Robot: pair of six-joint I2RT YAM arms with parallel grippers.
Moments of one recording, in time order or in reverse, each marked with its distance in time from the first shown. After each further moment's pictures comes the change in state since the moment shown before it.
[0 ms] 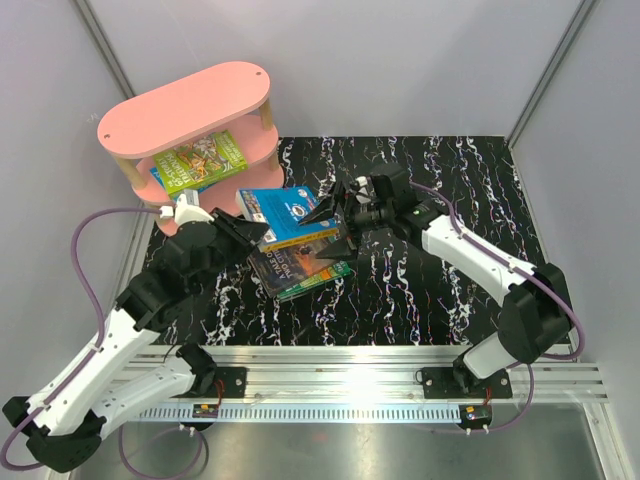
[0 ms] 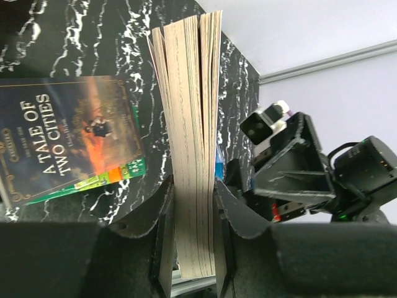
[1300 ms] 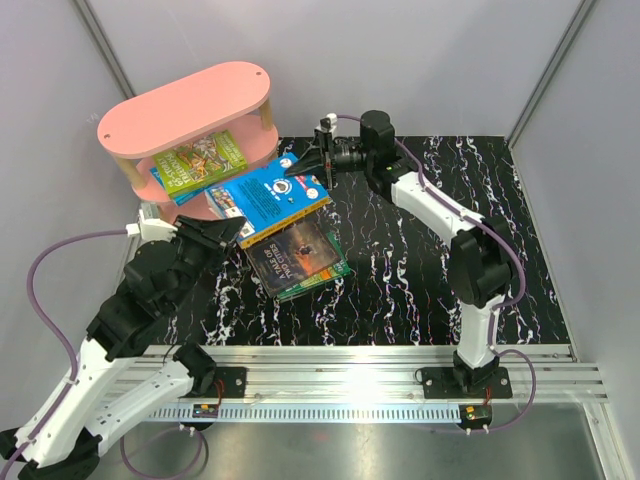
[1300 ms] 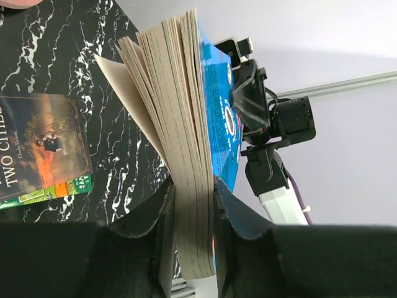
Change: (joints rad) left arm 0.029 -0.167 -0.014 0.026 -0.018 -0.131; right arm -0.075 0.429 0.474 0.452 -0.300 0.119
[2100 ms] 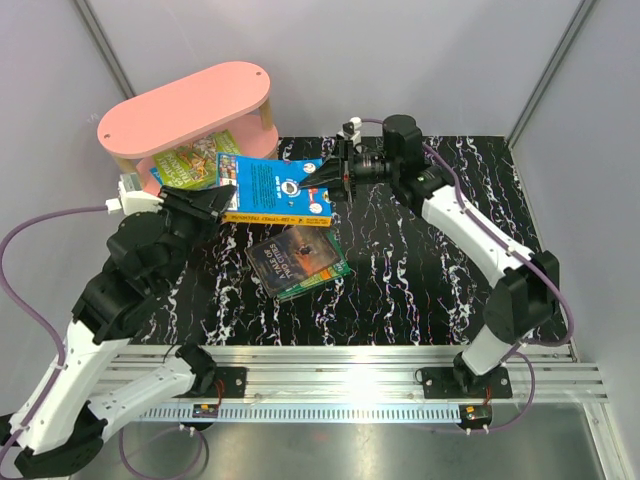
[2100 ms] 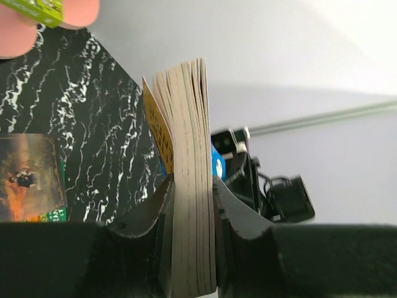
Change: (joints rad) left arm 0.000 0.180 0.282 -0.059 -0.099 0.023; right arm 0.010 -0.324 -0.178 -0.258 0.138 -0.111
